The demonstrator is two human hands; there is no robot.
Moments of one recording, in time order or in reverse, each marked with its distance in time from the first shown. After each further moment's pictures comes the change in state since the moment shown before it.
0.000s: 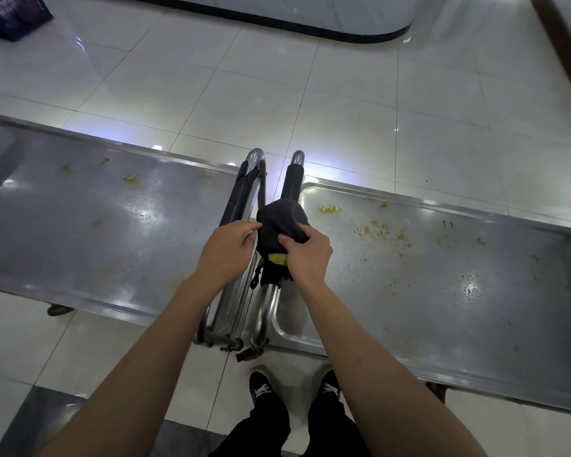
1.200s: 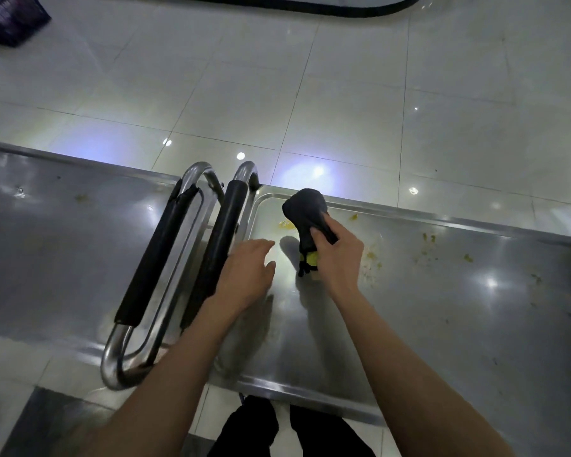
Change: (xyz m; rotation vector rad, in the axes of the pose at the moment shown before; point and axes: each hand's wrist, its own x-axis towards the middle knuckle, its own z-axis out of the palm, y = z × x) left_hand 0.070 0.082 0.140 0.292 -0.170 -0.063; right_hand 0.162 0.061 -0.124 0.053 0.035 -0.199
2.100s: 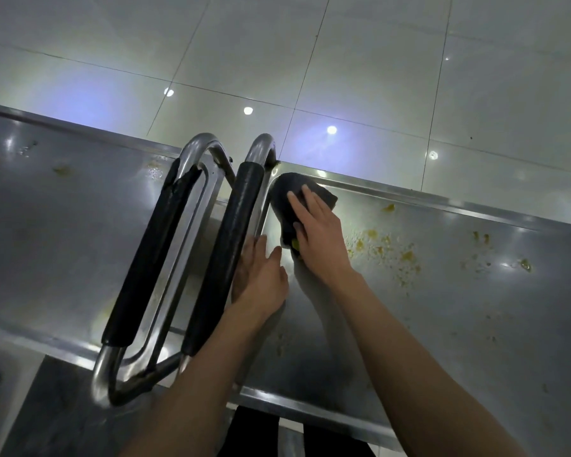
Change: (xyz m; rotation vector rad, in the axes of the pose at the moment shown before) left_hand 0.029 -0.025 0.045 0.190 -0.182 -0.214; right_hand 0.045 0.028 0.078 -0.712 -0.469 -0.466
